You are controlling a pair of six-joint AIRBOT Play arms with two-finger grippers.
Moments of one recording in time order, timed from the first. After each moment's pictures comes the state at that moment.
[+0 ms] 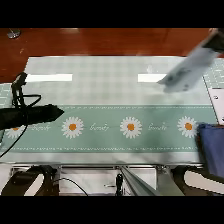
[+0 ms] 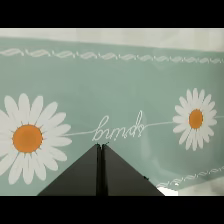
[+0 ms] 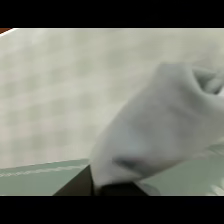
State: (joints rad) left arm -0.04 -0.65 0.68 1.05 -1.12 -1.56; right arm -0.26 -1.35 1.94 -1.18 1.65 1.80
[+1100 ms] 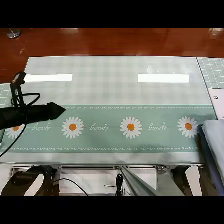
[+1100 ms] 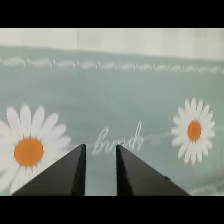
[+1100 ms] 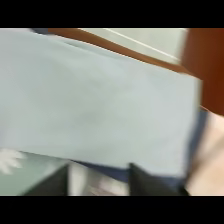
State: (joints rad) left arm -0.04 -0.65 0.69 1.05 -1.05 -1.55; right arm -0.97 -0.74 1.21 -1.68 1.66 1.79
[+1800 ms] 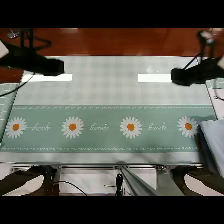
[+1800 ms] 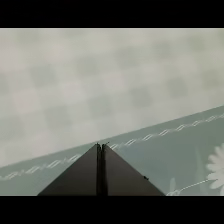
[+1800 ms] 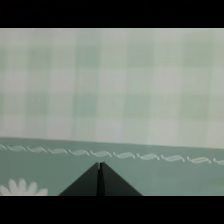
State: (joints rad) left arm -0.14 -1.23 1.37 1.29 -1.20 -1.49; right arm 0.06 -1.21 1.26 -1.42 1.19 1.65
